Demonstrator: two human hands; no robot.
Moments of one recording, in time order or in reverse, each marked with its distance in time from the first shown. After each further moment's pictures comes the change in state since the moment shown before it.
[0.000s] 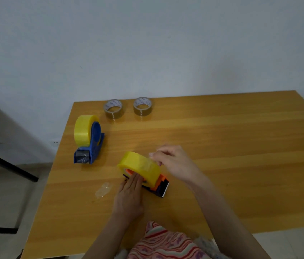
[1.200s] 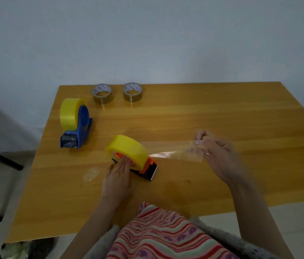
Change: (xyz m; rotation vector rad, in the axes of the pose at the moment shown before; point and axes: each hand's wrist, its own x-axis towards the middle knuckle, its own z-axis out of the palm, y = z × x) left_hand -0.001 0.004 0.004 -0.010 0.092 -0.081; right_hand -0.052 0.058 -0.084 0.434 0.046 -0.213
